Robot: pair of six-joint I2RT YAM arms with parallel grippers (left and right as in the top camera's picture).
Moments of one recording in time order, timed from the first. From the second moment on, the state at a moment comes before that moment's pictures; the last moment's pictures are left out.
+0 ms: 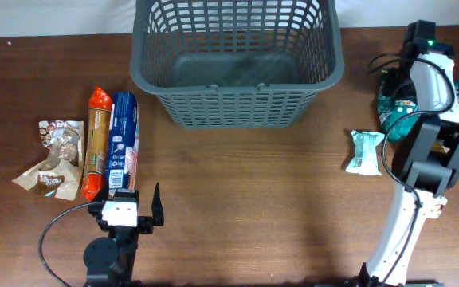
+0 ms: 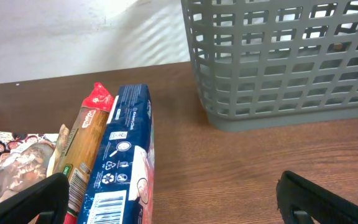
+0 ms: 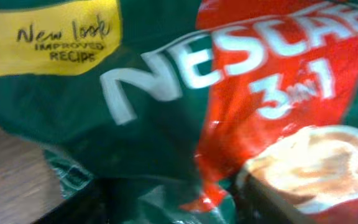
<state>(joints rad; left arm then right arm) -0.02 0.01 0.09 -0.26 0.02 0.08 -0.27 2.48 2.19 -1.05 0.31 0.09</state>
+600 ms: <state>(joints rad) -0.02 0.01 0.09 -0.26 0.02 0.09 -0.27 2.51 2.19 -1.14 0.28 0.16</state>
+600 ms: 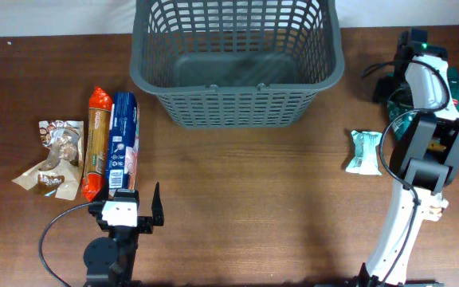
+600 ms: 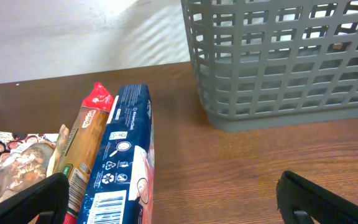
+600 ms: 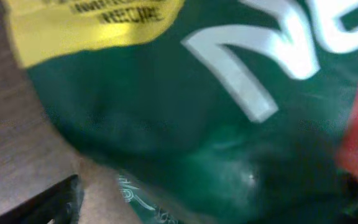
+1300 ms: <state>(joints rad) -0.02 0.01 0.09 -0.26 0.02 0.09 -0.29 2.51 2.21 -1.18 0.30 0.19</state>
